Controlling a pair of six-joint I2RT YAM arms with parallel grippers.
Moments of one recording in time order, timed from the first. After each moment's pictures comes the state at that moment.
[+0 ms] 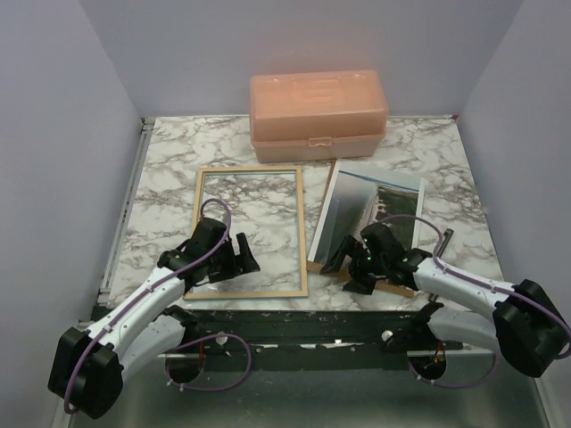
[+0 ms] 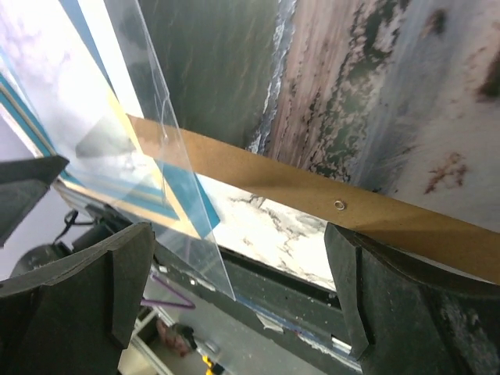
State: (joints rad) left arm -0.48 0.89 0.47 -0.52 0.19 -0.73; right arm 0.65 1.12 0.42 -0.24 -0.27 1.14
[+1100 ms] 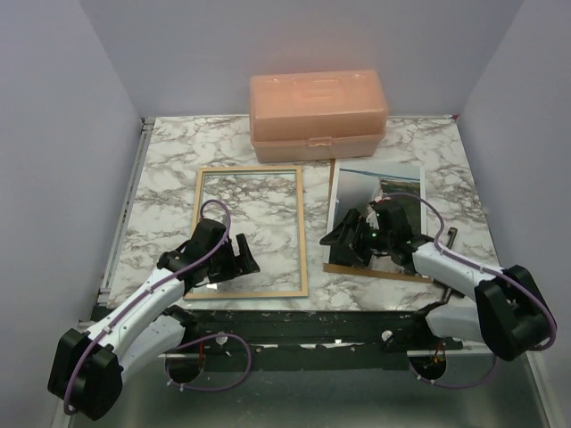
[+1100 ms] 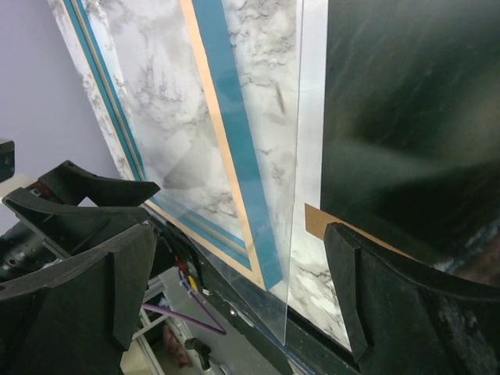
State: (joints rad) left arm -0.48 0.88 0.46 -0.52 0.19 -0.73; right arm 0.44 1.21 0.49 -0.02 -0.44 1.00
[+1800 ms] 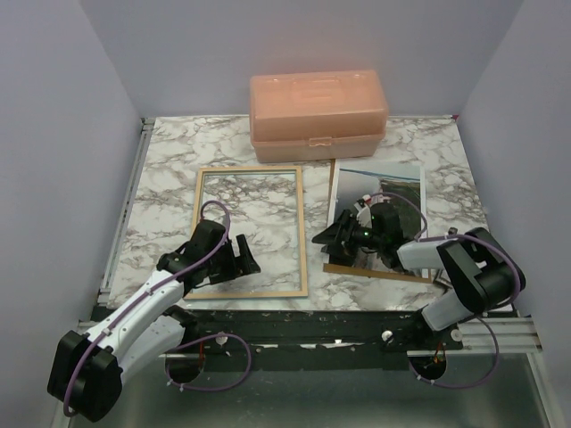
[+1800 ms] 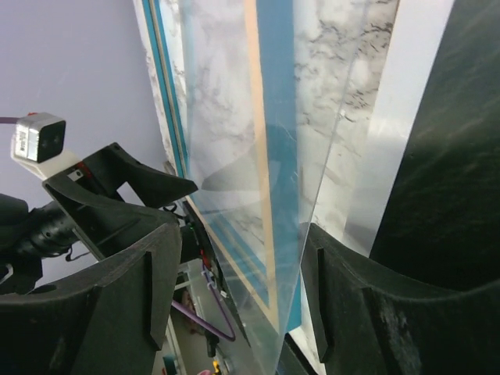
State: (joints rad) left arm -0.48 0.86 0.45 -0.50 0.21 -0.74; right arm 0.43 1.53 0.41 0.57 -0.62 1.07
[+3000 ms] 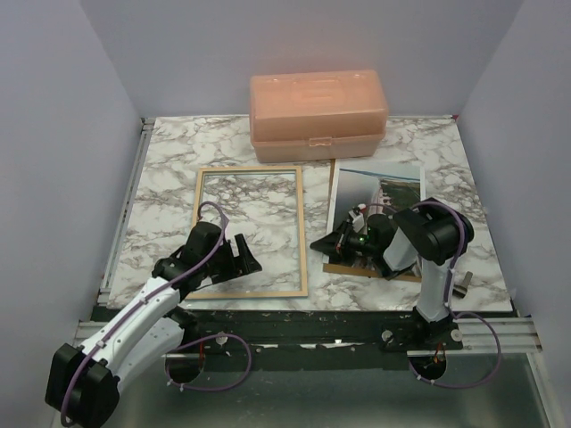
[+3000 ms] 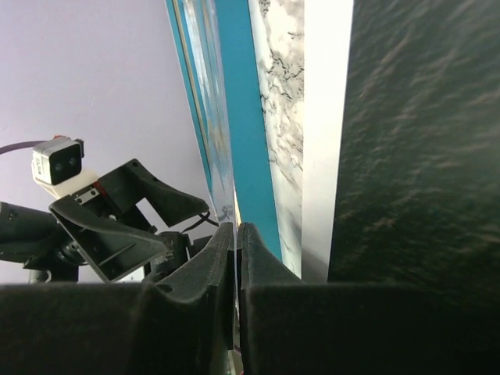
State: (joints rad) left arm -0.48 0.80 0.42 -0.48 0.24 -0.76; right arm 0.43 1.99 0.37 1.25 -0.70 1.31
